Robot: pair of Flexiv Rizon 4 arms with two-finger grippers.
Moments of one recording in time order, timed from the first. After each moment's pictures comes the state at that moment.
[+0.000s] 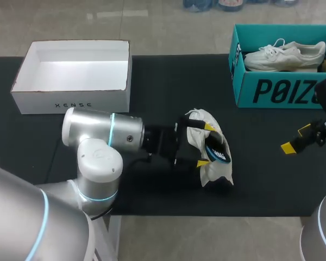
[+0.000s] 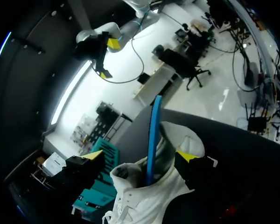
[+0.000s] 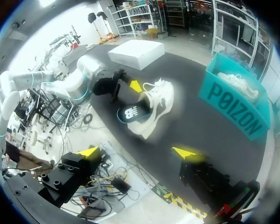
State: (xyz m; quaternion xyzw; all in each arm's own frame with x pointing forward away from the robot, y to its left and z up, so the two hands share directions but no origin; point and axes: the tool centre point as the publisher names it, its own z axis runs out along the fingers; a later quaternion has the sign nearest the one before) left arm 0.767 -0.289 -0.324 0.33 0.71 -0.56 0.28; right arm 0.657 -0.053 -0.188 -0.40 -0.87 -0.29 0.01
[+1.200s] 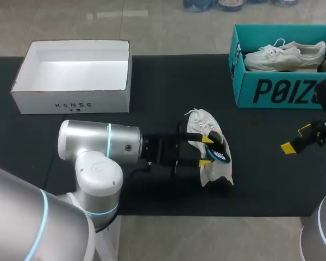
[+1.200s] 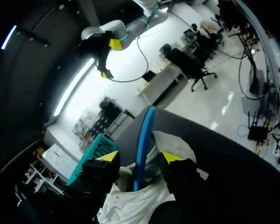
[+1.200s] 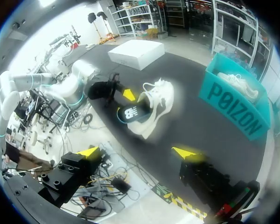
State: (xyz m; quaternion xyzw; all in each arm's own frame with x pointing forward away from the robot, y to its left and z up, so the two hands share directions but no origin) left arm 0.749 -0.289 -0.329 0.29 0.73 -0.56 0.27; right arm 0.657 -0.053 -0.188 -0.40 -0.87 -0.29 0.01
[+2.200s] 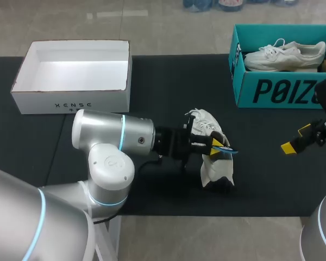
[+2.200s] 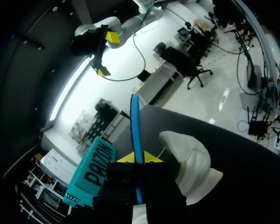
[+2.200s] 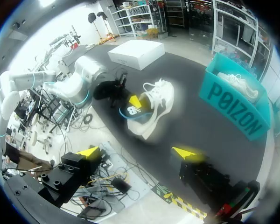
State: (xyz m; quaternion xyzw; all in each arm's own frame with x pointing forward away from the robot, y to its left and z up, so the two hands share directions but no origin) left arm 0.757 -0.317 -0.325 0.32 0.72 -0.55 0.27; right arm 0.657 -0.053 -0.188 -0.40 -0.87 -0.29 0.01
